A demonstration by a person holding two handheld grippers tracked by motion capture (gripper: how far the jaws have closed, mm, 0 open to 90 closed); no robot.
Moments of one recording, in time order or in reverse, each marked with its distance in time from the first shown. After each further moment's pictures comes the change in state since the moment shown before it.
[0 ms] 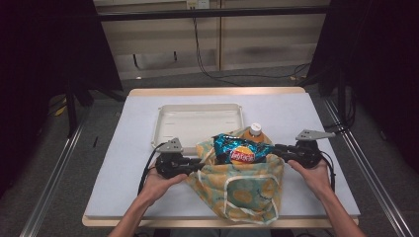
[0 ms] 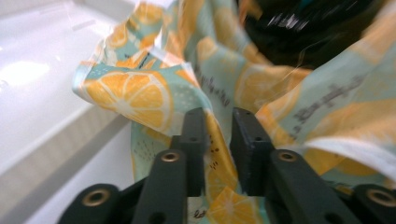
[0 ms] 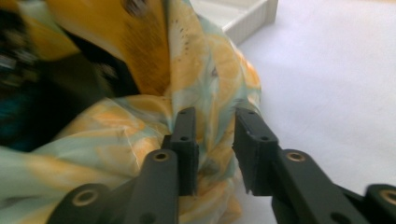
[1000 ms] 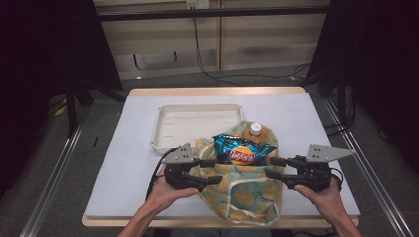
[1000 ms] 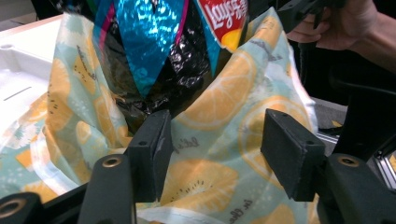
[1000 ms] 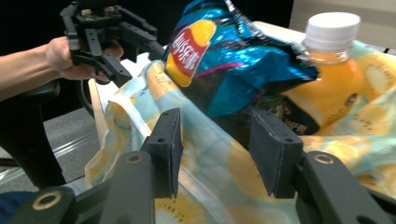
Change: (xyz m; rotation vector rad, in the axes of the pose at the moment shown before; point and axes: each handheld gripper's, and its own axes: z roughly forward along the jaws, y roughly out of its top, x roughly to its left) left arm -0.053 0.023 0.008 -0.072 -0.105 0.117; right arm 0.084 0.018 -0.061 -0.136 0.265 -0.137
